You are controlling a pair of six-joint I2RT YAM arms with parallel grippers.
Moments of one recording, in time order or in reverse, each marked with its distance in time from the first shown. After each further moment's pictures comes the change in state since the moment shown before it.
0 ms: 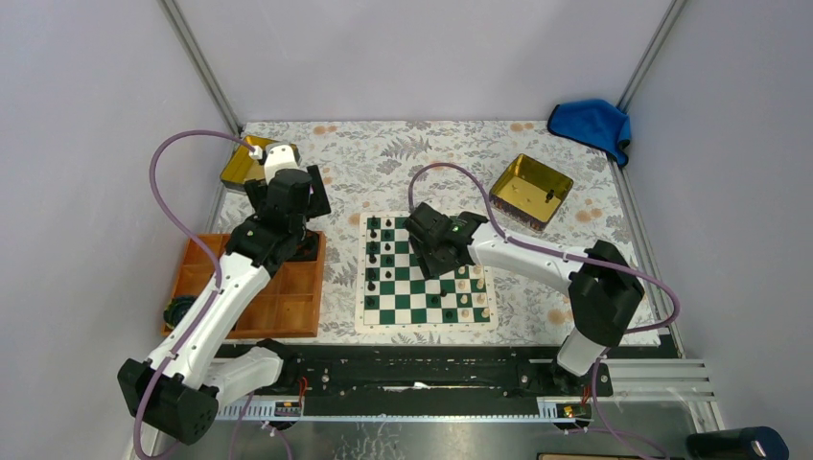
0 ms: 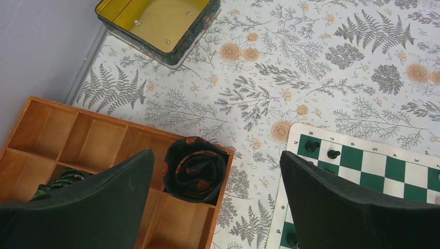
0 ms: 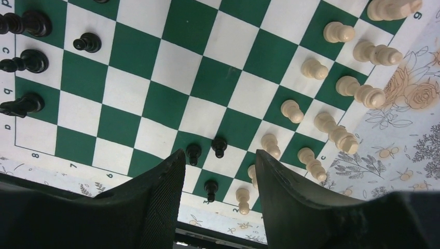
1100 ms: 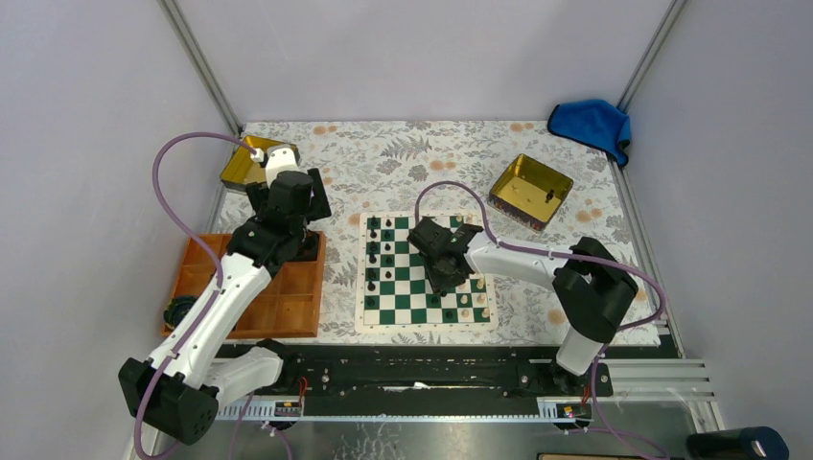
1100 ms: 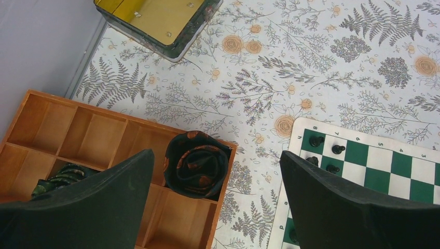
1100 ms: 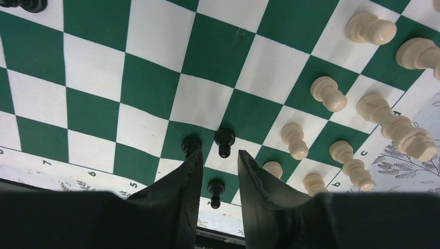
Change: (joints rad) left arm 0.000 0.000 -0.016 -0.011 0.005 -0.011; right arm -0.009 0.032 -0.131 0.079 -0.100 0.066
